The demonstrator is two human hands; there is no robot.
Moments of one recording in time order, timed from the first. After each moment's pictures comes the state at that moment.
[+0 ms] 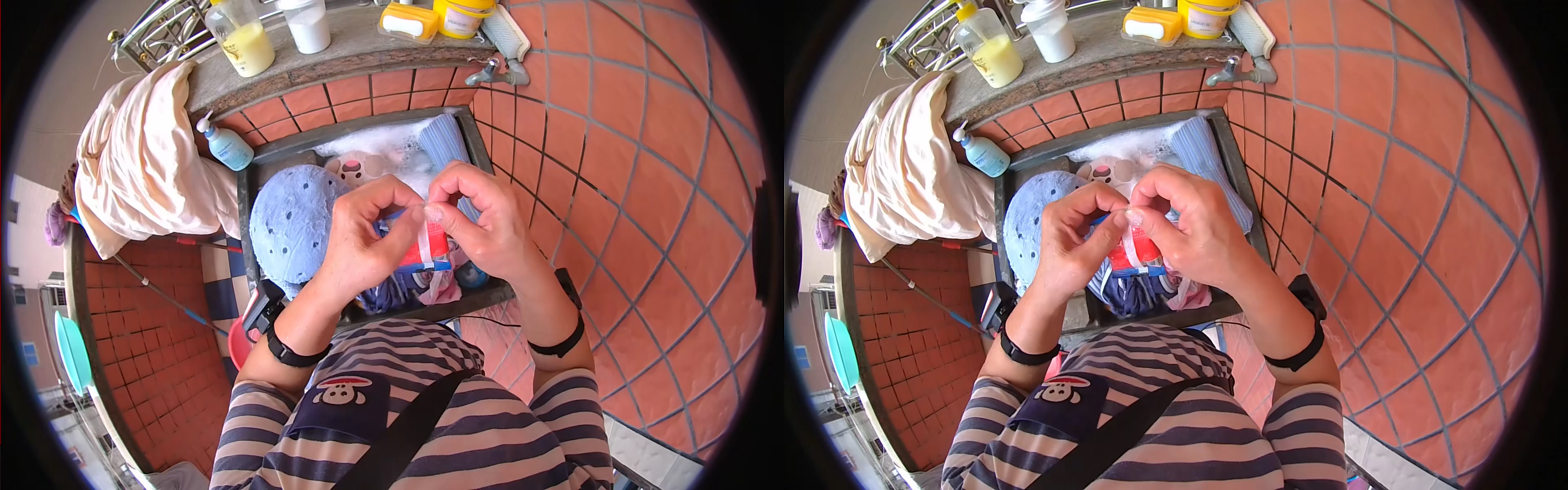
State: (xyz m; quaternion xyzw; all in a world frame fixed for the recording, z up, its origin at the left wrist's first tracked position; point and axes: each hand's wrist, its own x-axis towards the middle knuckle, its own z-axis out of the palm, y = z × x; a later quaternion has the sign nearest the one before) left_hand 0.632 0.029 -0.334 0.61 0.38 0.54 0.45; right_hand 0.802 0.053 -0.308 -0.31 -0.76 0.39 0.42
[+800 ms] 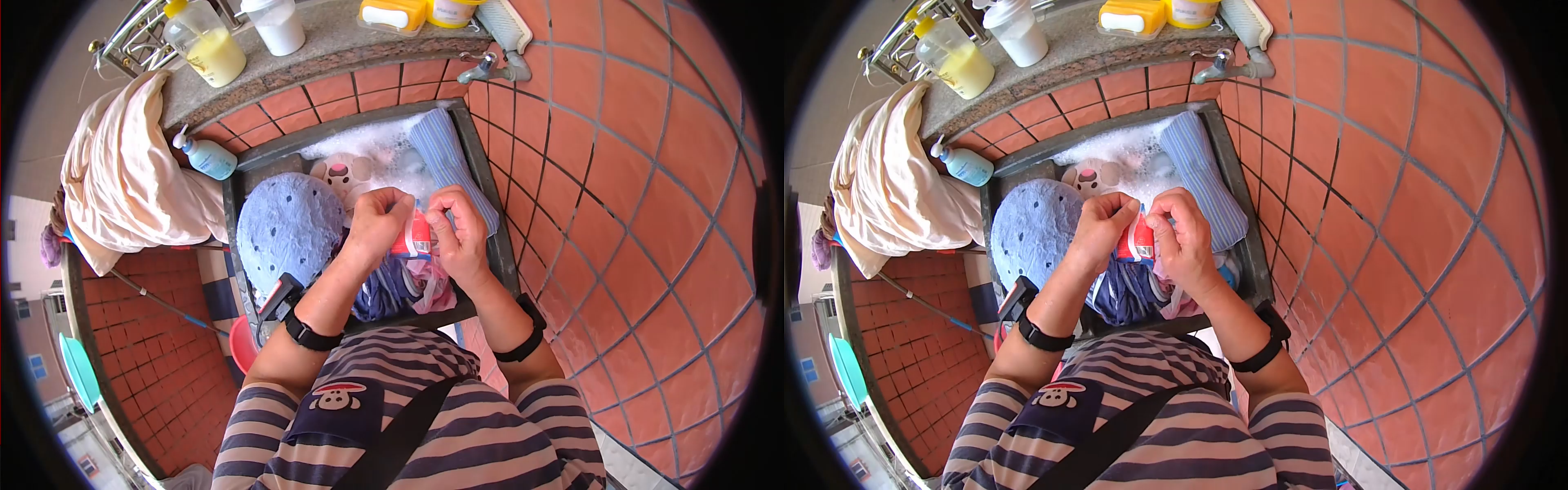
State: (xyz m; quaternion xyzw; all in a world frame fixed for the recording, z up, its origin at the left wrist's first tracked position) left_hand 0.664 0.089 -0.423 0.41 0.51 0.43 0.63; right_hand 0.808 0.078 -0.416 -0.40 -0.68 0.30 0.54
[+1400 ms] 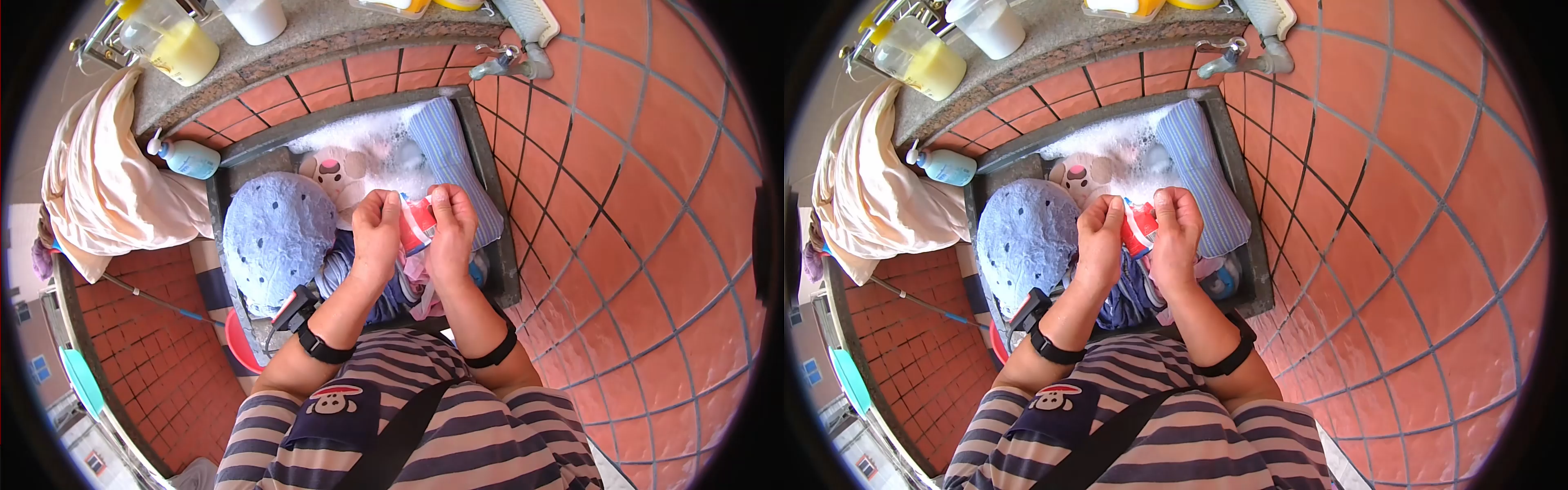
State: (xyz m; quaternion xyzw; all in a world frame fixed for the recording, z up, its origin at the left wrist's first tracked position) left_hand 0.682 0.103 -0.470 0.29 0.55 0.54 0.57; right_hand 0.775 0.105 -0.451 -0.50 -0.28 0.54 0.62
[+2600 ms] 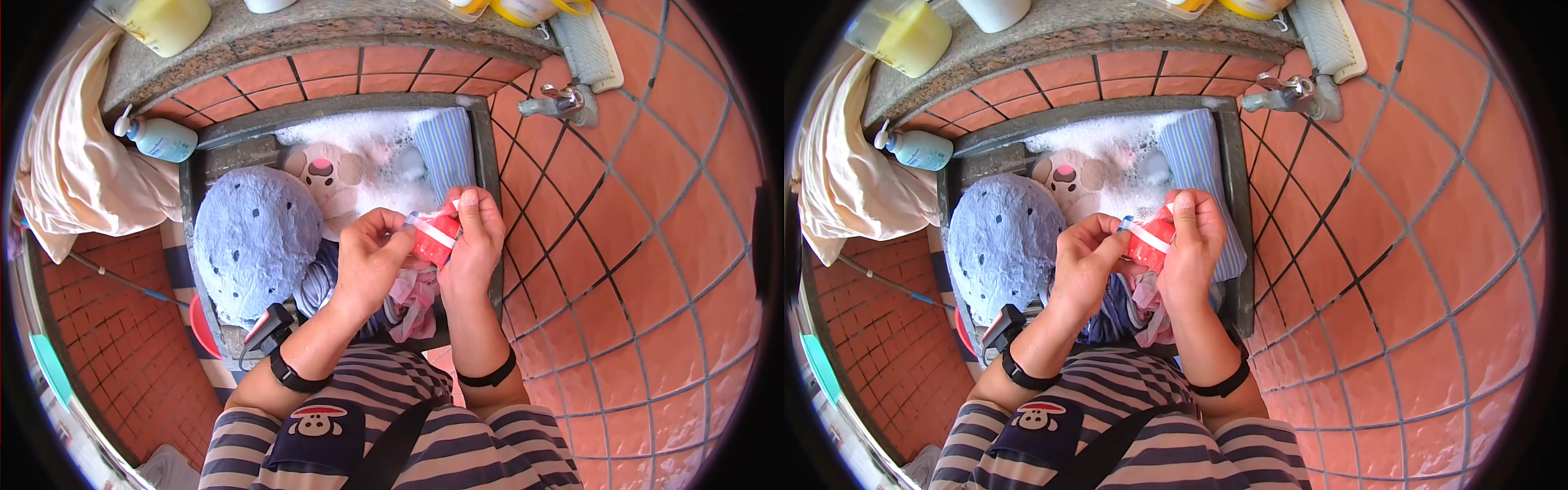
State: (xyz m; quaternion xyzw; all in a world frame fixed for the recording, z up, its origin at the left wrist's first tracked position) left_hand 0.667 0.125 -0.445 0.22 0.49 0.50 0.68; right_hand 0.778 0.154 -0.447 -0.49 -0.27 0.55 0.62
